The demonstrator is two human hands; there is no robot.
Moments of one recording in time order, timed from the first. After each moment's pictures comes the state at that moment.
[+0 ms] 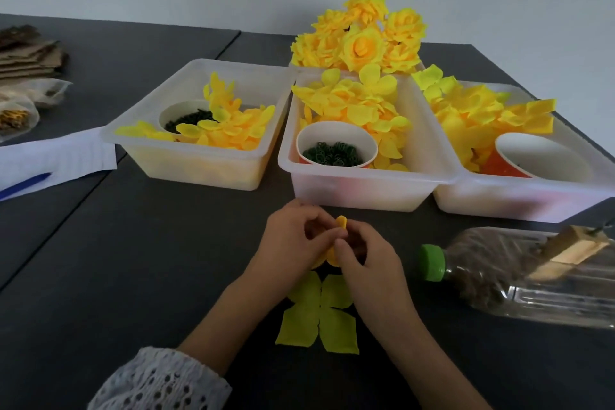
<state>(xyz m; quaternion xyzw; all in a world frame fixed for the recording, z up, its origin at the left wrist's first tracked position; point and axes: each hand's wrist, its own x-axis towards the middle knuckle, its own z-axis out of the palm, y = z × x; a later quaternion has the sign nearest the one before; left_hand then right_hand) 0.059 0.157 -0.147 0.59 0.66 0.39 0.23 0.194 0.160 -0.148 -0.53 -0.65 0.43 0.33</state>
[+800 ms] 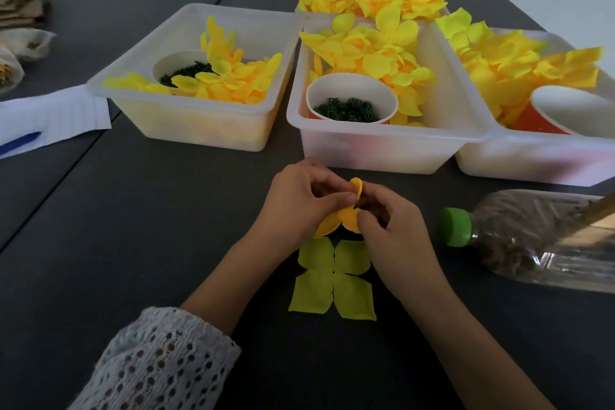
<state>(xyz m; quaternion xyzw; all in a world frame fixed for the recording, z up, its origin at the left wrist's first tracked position) 0.053 0.158 -0.147 0.57 0.63 0.44 0.31 0.200 0.162 -0.149 -0.51 -0.66 0.44 0.33</state>
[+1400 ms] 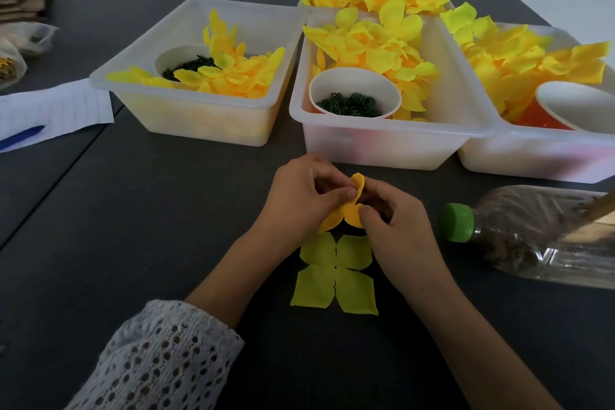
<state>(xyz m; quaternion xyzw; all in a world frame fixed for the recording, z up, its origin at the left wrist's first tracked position) 0.055 0.156 -0.146 0.58 0.64 0.43 0.28 0.201 0.162 -0.148 -0.49 -0.68 0.44 0.34</state>
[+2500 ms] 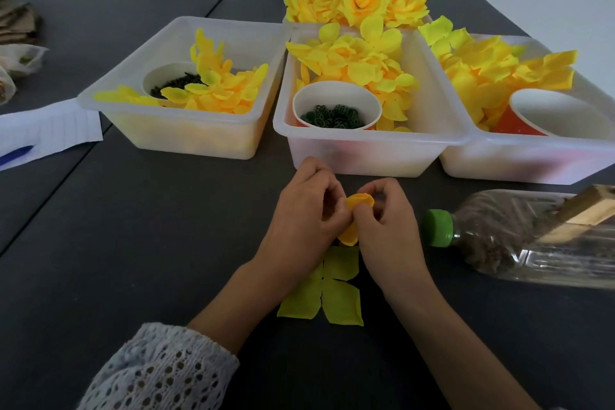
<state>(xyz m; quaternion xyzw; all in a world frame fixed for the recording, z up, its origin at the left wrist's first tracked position) 0.079 0.151 -0.150 0.66 0.60 0.44 0.12 0.197 0.167 -0.147 -0.53 -0.60 0.45 0.41</state>
